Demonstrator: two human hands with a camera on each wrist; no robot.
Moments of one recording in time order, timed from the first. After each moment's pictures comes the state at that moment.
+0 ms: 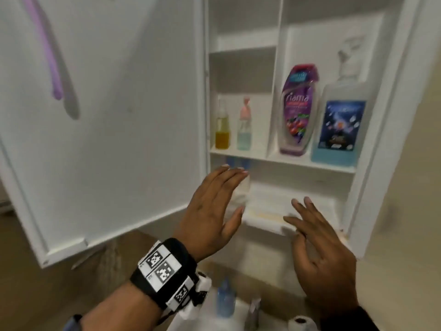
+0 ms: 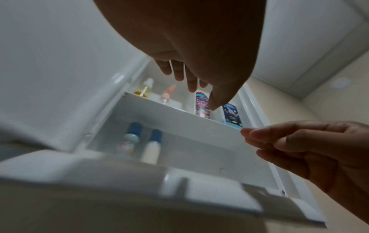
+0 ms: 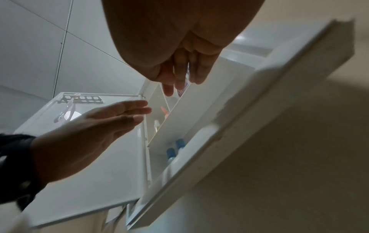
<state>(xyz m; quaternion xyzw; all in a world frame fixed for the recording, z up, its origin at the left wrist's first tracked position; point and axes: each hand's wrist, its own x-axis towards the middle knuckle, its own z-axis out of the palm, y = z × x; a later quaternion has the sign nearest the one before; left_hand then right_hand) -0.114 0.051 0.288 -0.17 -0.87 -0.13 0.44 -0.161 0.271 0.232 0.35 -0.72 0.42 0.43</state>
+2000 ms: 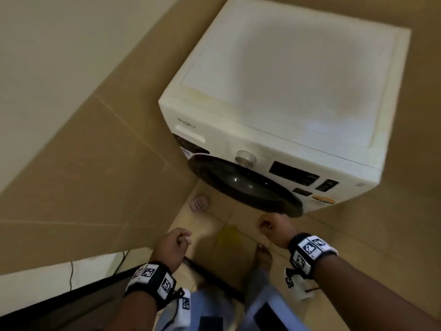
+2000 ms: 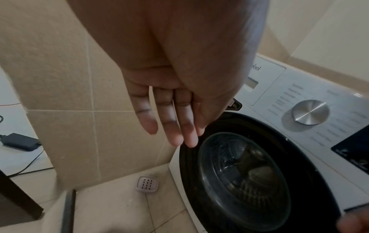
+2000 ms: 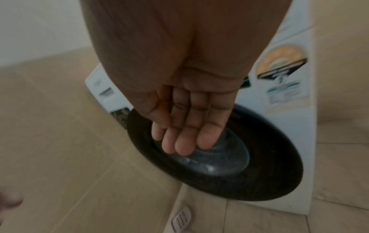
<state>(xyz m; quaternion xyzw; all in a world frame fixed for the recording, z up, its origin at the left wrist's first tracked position) 0.841 -0.357 -0.229 0.84 -0.28 -0.42 0.19 0.591 -0.561 -0.236 0.75 -0.45 -0.18 -0.45</state>
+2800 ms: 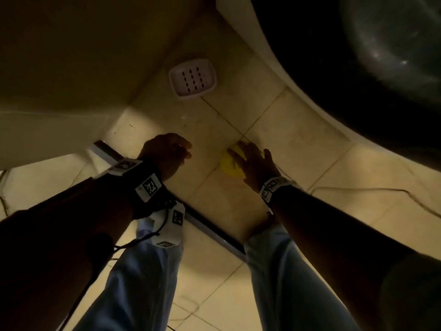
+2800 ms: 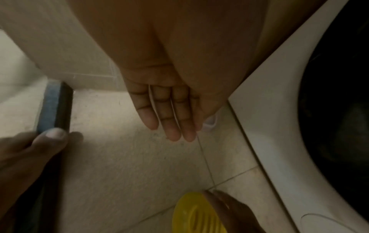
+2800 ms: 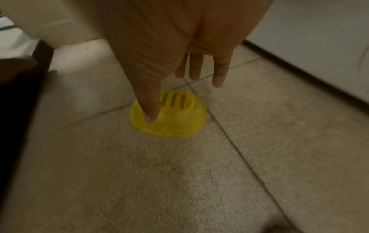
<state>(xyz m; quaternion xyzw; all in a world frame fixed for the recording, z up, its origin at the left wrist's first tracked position) 0.946 -0.353 -0.755 0.81 -0.13 -0.56 0.14 0.707 -0.465 -0.861 0.88 -0.20 -0.39 -0.19</state>
